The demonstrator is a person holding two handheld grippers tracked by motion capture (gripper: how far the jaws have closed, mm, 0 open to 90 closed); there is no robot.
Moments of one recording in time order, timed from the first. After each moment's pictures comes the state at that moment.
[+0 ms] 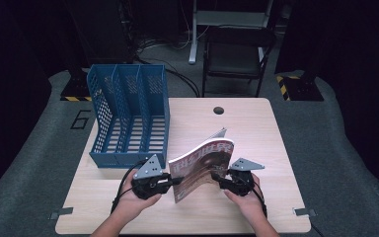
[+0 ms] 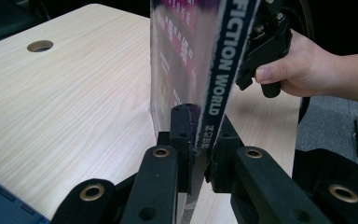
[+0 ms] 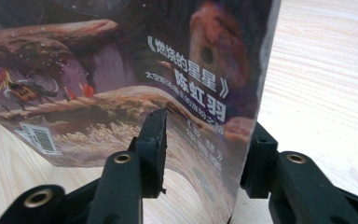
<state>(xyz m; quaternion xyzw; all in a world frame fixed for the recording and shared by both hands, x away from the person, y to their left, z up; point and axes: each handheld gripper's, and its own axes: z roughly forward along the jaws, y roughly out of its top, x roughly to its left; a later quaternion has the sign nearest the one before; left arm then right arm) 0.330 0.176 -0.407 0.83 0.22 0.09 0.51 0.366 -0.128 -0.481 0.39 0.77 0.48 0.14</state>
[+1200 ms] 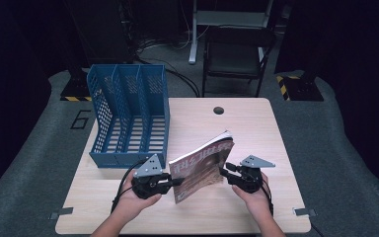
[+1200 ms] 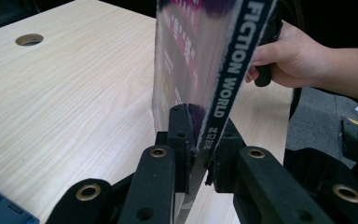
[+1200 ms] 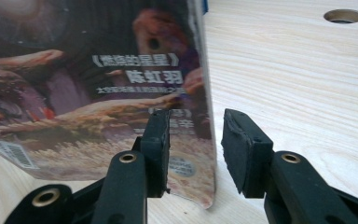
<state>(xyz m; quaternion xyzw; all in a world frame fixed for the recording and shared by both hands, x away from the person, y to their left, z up) 0.332 0.176 -0.405 0.83 0.22 0.07 0.51 0.371 -0.152 -0.477 0.42 0.75 0.49 0.15</state>
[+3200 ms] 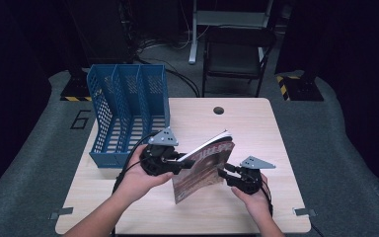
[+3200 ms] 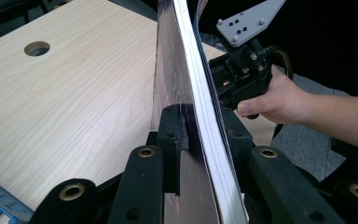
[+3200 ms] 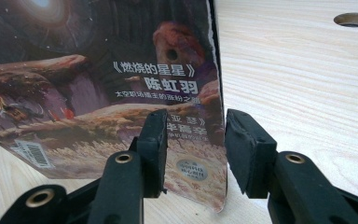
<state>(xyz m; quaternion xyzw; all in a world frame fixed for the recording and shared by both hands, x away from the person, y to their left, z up) 0.351 0.139 -0.313 0.86 0.25 0.06 0.44 0.367 -0.151 -0.476 0.41 0.75 0.51 0.14</state>
